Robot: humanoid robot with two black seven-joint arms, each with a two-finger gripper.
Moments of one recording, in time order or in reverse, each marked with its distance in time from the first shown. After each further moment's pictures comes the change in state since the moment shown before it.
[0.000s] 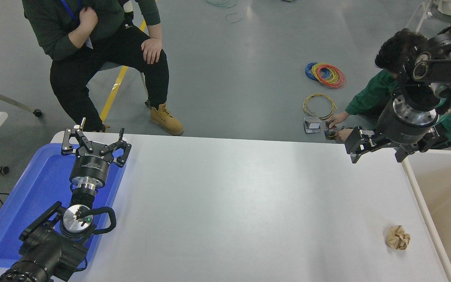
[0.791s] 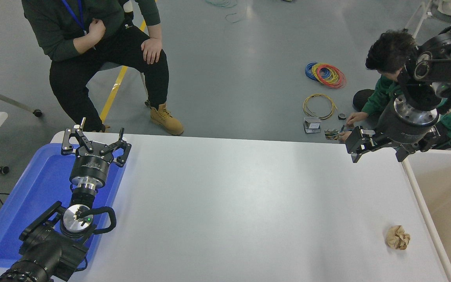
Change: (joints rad) left arm -0.001 0.000 -0.002 0.000 0.000 0.000 -0.001; right arm 0.001 -0.005 0.001 -0.009 -0.008 0.000 0.000
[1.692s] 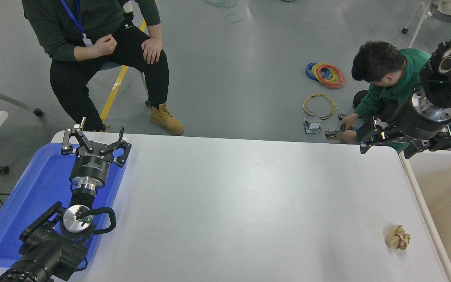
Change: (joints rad) left arm 0.000 0.000 0.000 0.000 0.000 0.000 0.001; right arm -0.073 -0.152 0.063 -0.081 0.003 0.000 0.007
